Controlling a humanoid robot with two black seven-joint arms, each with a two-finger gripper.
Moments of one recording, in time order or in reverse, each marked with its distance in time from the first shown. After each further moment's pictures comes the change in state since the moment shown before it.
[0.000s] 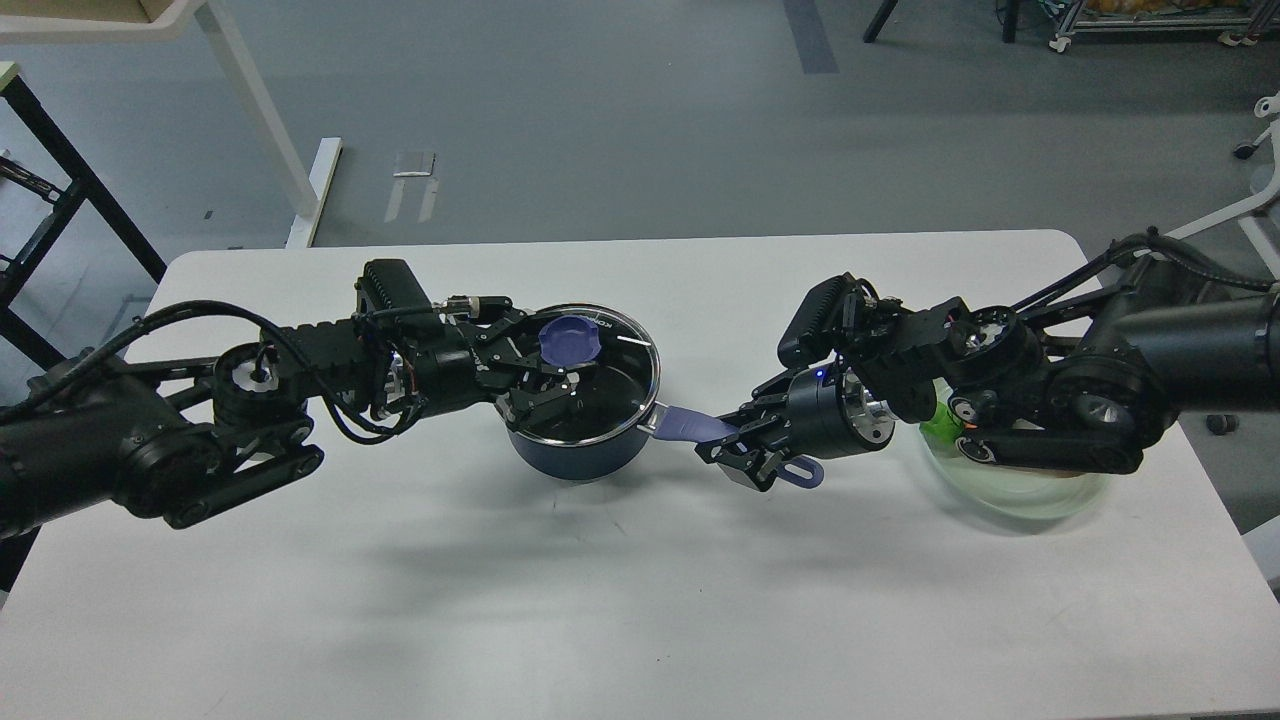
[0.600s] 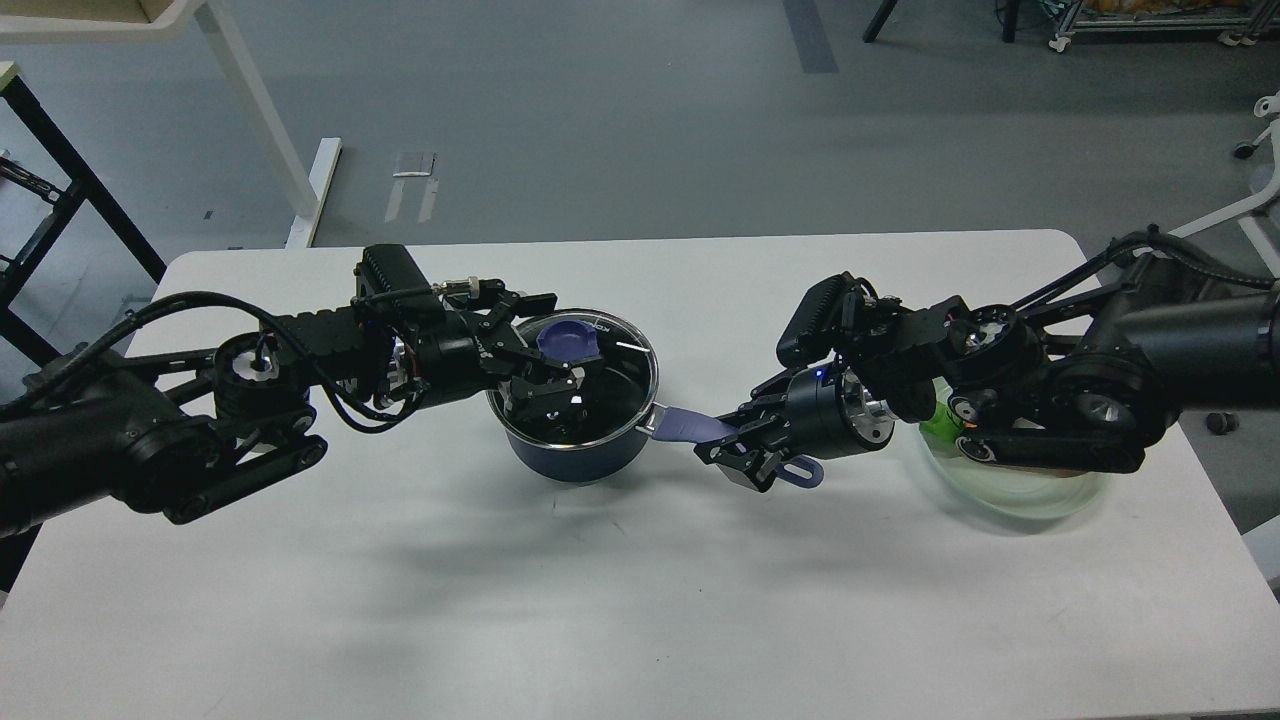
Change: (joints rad) left arm 0.019 -0.003 -0.047 -0.019 0.013 -0.051 0.006; right arm 0.007 0.000 0.000 0.010 0.000 0.000 0.000
